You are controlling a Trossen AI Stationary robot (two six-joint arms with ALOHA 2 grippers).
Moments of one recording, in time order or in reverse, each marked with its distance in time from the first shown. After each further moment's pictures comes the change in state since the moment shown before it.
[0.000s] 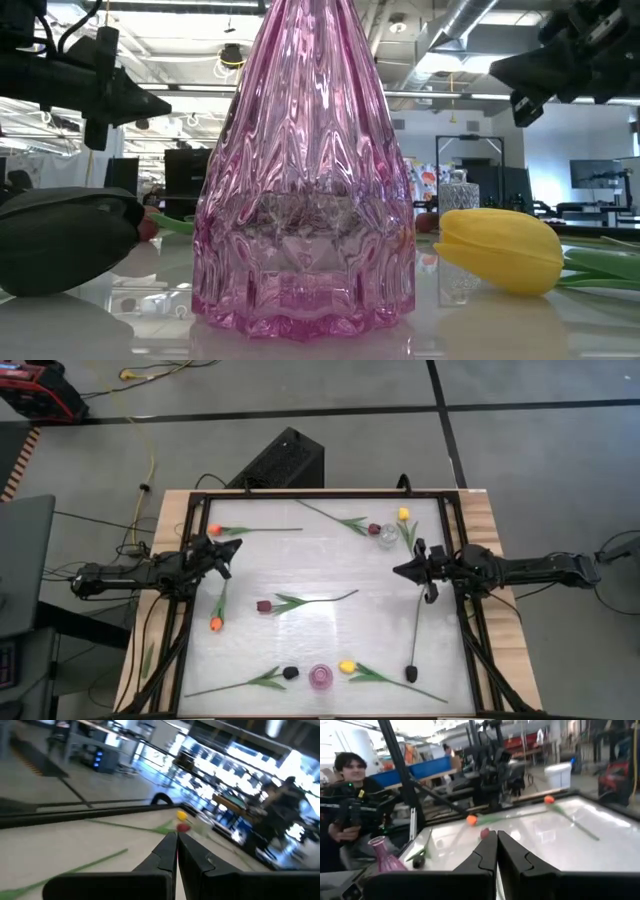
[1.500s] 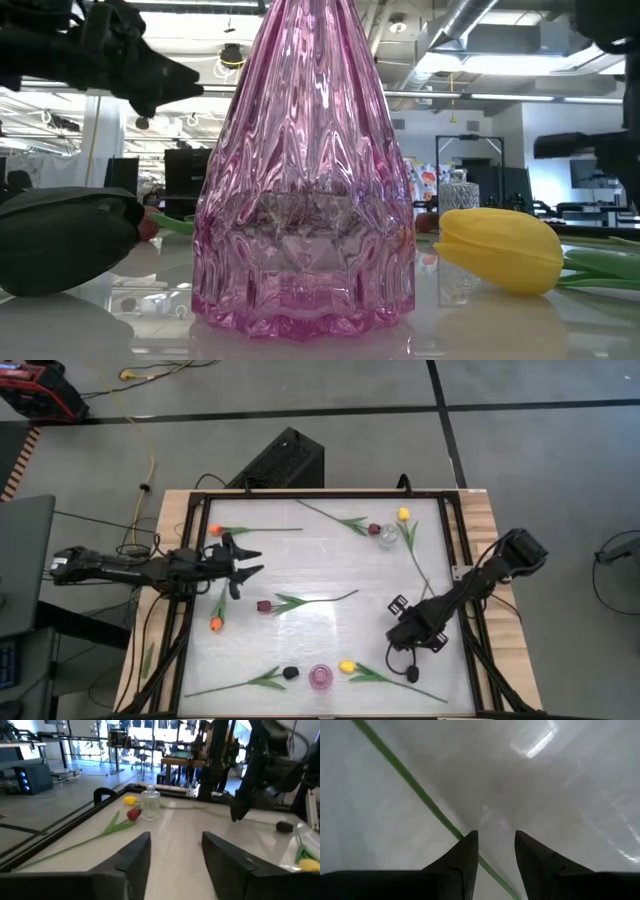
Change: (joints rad) left arm -0.001 0.520 0.107 0.359 0.387 0.400; right arm 0.601 1.216 0.788 -1.300 0.121 -0.459
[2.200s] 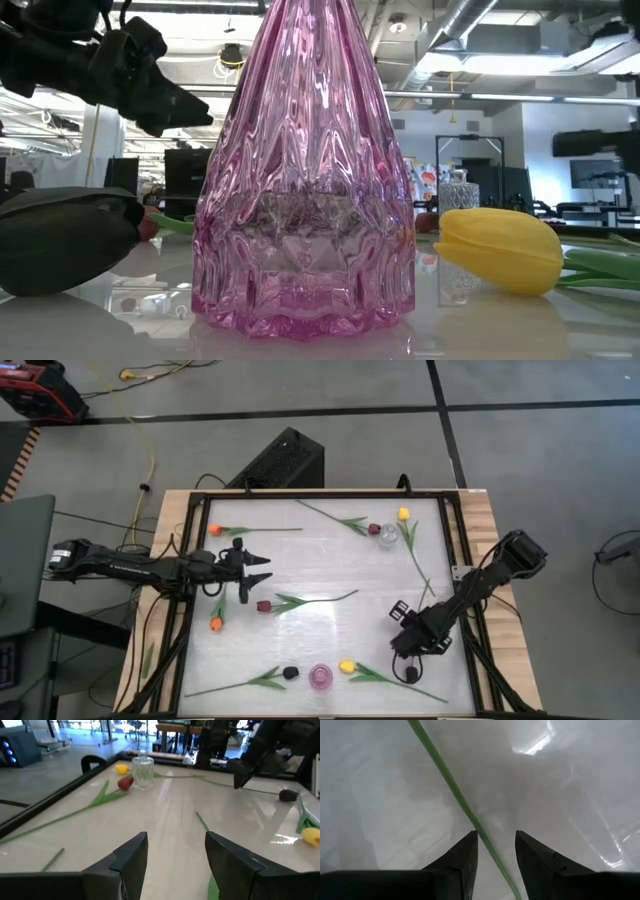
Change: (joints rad) left arm 0.000 0.219 0.028 0.021 0.035 -0.046; right arm 0.072 0.014 0.002 0.006 0.011 -0.028
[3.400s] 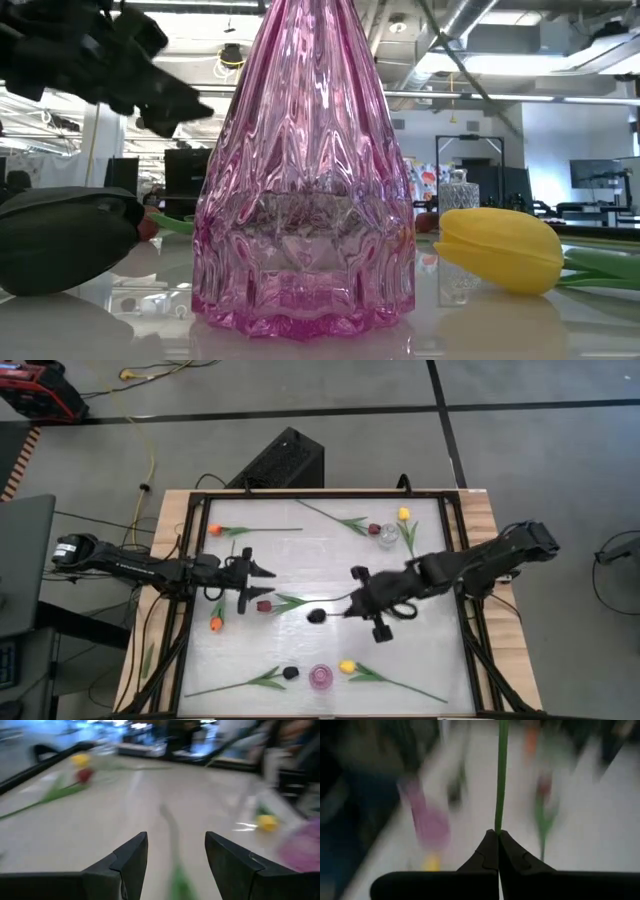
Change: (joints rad) left arm -0.056 0.106 0.001 0.117 0.174 -0.027; right arm -0.319 -0.177 0.405 0.493 -0.061 0.259
